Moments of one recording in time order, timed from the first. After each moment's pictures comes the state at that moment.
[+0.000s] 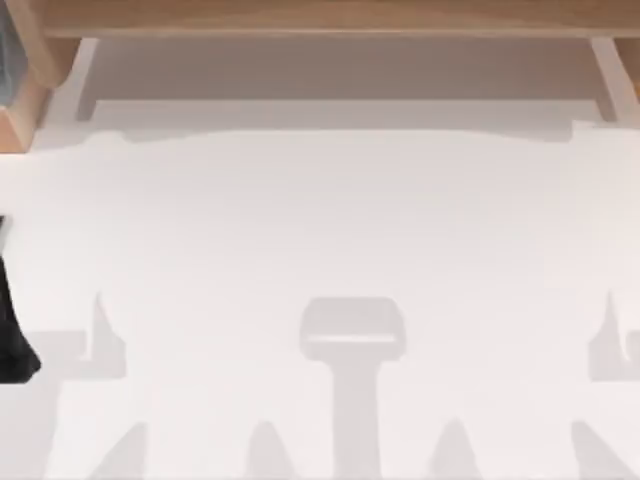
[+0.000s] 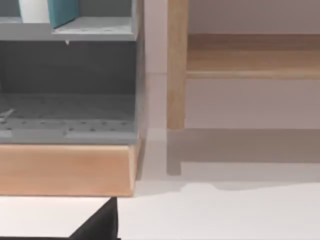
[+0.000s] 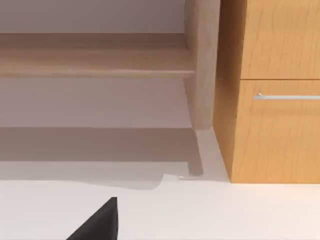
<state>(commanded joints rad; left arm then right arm) 0.00 0.00 0.00 0.00 0.00 0.00 0.00 0.00 0.00 0.00 0.00 0.00</state>
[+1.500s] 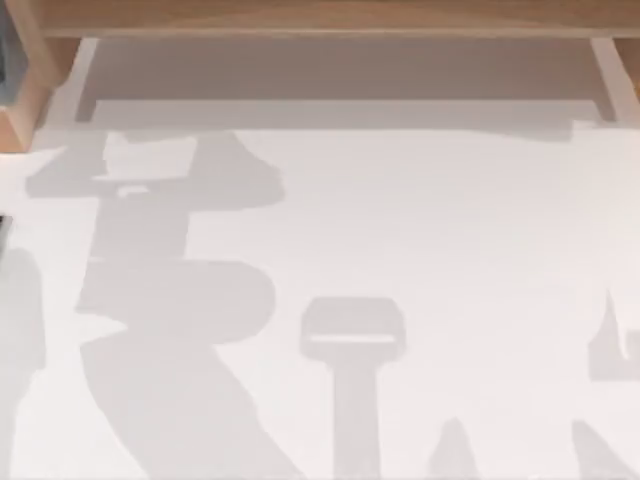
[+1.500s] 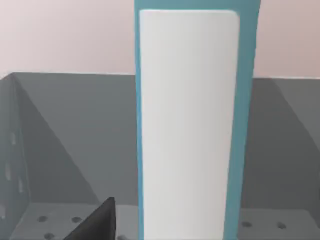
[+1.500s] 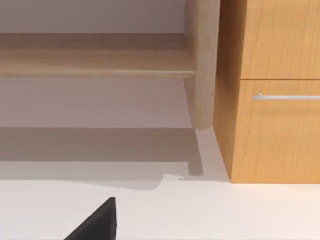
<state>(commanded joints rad) 0.37 1.86 1.31 0.56 0.39 0.00 0.00 0.00 0.00 0.00 0.00 0.00</state>
